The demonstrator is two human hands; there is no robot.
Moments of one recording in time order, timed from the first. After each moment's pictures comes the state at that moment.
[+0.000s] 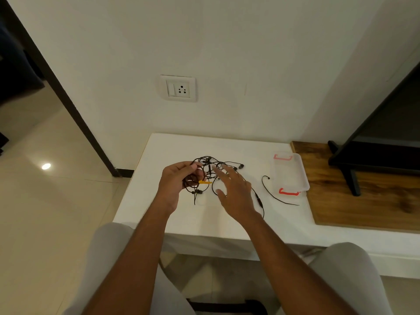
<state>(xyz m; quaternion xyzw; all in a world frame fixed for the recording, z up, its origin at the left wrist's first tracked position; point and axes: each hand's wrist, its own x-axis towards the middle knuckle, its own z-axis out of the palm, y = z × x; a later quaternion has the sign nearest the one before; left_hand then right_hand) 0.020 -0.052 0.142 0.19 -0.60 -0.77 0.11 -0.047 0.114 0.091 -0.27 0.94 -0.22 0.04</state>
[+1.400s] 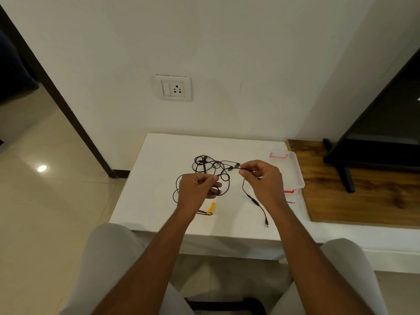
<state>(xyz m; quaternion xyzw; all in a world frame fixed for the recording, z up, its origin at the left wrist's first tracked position) 0.013 0.005 0.128 0.21 -0.68 -0.70 0.10 -0.055 0.168 0.154 -0.12 0.83 -0.54 0.00</state>
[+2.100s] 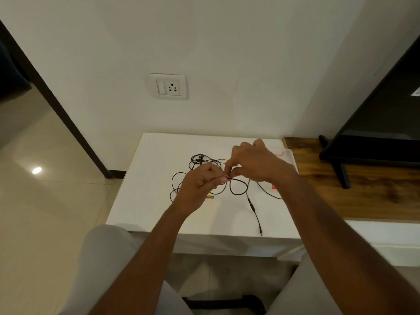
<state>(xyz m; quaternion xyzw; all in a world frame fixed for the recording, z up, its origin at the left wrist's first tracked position) 0.013 -0.001 0.137 -0.05 -0.80 -0.58 0.14 -0.100 0.149 0.205 -0.44 0.89 0.07 0.08</state>
